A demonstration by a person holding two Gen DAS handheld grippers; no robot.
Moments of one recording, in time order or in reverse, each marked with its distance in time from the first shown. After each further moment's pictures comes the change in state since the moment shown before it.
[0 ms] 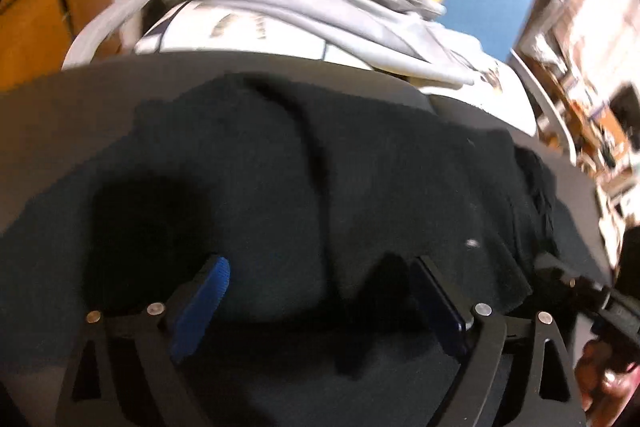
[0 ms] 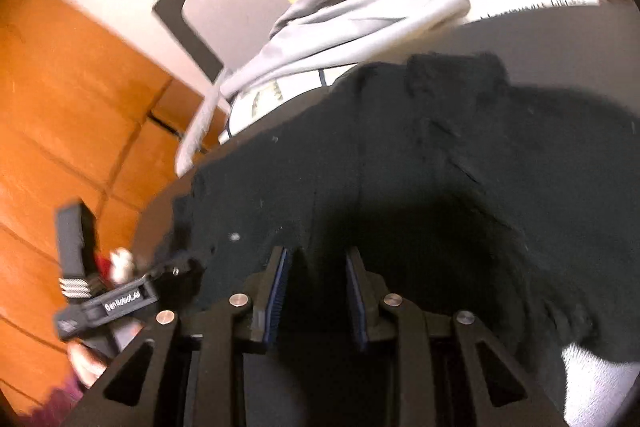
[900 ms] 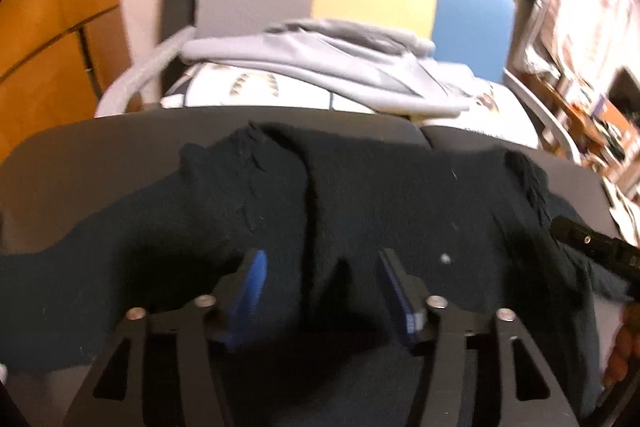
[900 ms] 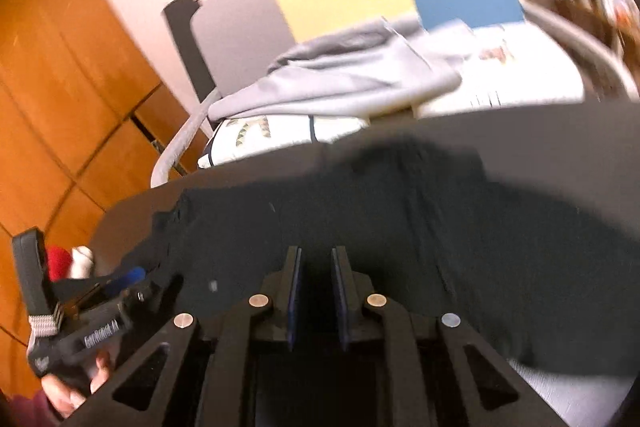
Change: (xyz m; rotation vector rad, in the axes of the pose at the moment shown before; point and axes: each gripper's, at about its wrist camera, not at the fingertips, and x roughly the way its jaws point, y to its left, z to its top) left arm -0.042 0.012 -0.037 0.012 -0.223 0.081; right arm -0.023 0.038 0.027 -0.154 -0.146 -0.133
